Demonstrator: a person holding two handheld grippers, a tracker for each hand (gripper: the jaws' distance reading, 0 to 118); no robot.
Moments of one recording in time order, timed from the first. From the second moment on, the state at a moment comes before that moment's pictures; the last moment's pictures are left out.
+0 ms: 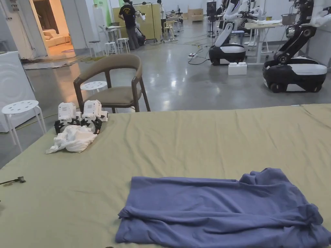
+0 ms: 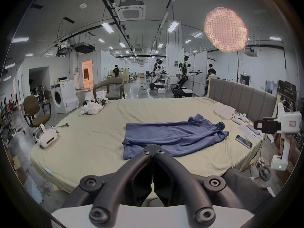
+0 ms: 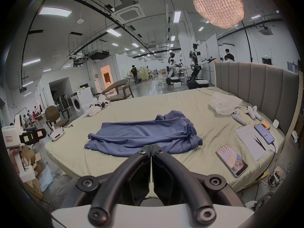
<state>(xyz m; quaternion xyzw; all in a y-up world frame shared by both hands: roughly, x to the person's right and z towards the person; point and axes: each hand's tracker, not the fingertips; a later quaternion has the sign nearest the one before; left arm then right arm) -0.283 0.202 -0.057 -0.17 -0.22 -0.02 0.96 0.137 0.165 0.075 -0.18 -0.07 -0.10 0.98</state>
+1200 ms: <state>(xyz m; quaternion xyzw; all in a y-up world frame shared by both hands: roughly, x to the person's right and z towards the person) -0.238 0.020 -0.334 -0.42 -0.16 -0.03 0.89 0.284 0.028 -0.106 -0.30 -0.20 -0.22 0.91</state>
